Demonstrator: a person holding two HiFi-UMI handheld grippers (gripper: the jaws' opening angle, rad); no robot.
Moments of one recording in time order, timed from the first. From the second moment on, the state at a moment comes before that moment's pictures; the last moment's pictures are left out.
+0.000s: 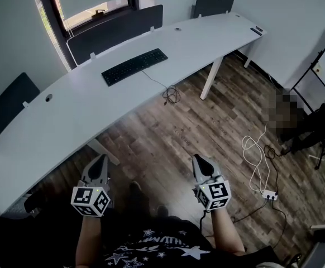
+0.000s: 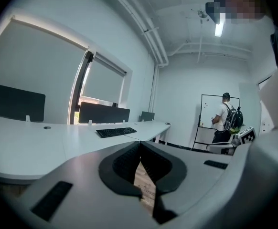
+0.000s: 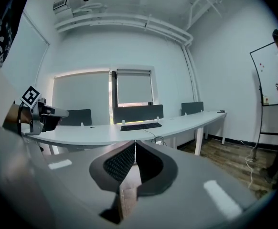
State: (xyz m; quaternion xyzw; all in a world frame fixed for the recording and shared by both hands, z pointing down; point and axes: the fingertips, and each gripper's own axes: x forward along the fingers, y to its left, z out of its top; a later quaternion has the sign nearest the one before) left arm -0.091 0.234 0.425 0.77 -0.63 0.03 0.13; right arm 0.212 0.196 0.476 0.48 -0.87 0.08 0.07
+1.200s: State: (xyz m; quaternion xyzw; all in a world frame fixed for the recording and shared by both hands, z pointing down) left arm -0.202 0.001 0.472 0.81 -0.56 0.04 0.17; right arm 0.076 -0.006 0.458 0.51 -0.85 0.12 0.09
